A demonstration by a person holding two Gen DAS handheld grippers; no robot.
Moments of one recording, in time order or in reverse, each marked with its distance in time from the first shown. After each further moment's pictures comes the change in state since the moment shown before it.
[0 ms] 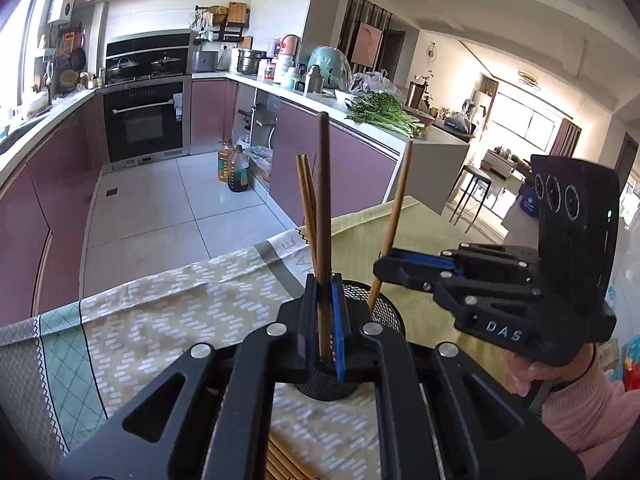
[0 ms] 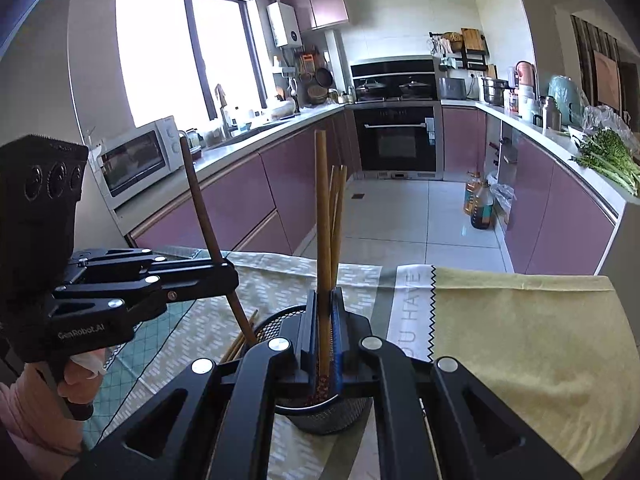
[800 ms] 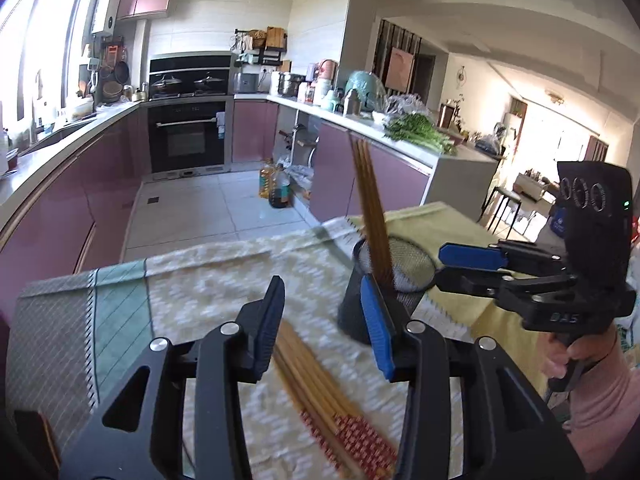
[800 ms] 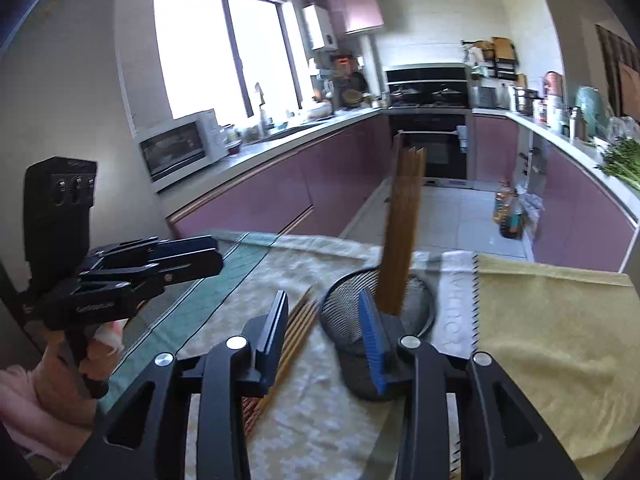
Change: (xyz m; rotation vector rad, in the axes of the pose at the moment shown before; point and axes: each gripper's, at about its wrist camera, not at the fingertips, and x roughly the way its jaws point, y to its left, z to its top) left arm -0.071 0.017 -0.078 -0.024 -0.098 0.153; right arm -0.024 0.044 -0.039 -0.081 0.000 0.146
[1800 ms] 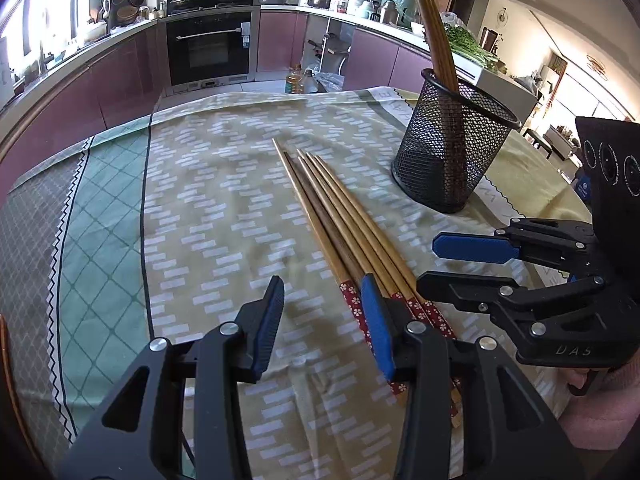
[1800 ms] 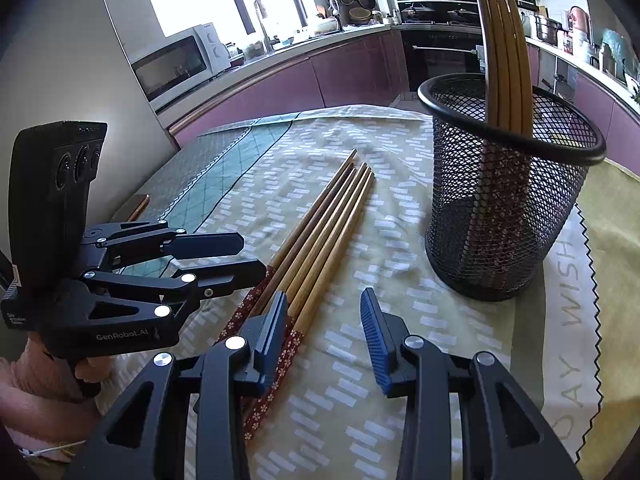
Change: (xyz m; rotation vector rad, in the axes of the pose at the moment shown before) left arm 0.054 0.024 -0.093 -0.076 0.315 0.066; right arm 0.084 0.037 -0.060 0.058 0.276 0.007
